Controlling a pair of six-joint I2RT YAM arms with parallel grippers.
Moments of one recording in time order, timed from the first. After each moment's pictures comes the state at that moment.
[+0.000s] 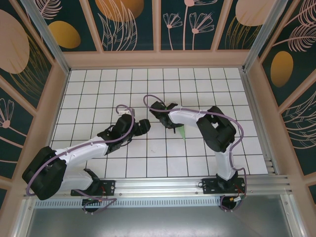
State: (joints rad) left arm -0.73 1.27 0.57 0.05 -0.11 -0.85; right arm 0.81 2.01 1.34 -0.78 0.56 0.62
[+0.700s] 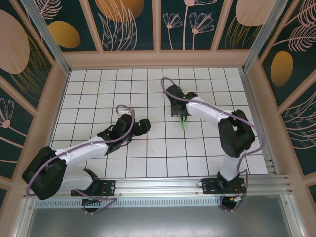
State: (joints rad) left arm -0.73 1.27 0.57 0.05 -0.11 -0.85; right arm 0.61 1.80 1.32 -0.70 0.31 0.53
